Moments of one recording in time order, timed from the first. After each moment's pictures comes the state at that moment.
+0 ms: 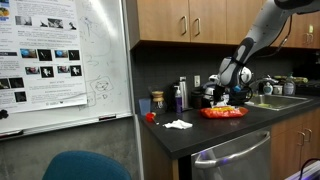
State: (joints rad) arm -0.02 0.15 -0.07 -2.42 -0.19 3.06 -1.15
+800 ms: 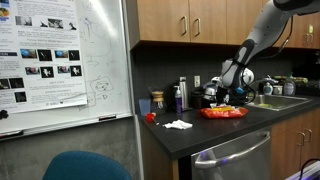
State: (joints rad) arm -0.06 0.16 -0.06 -2.44 -0.19 3.06 -1.17
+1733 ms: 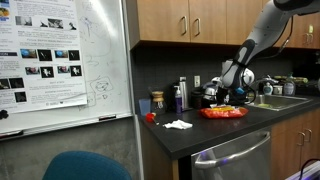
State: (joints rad) arm -0.09 0.16 -0.04 -2.44 -0.19 3.06 -1.17
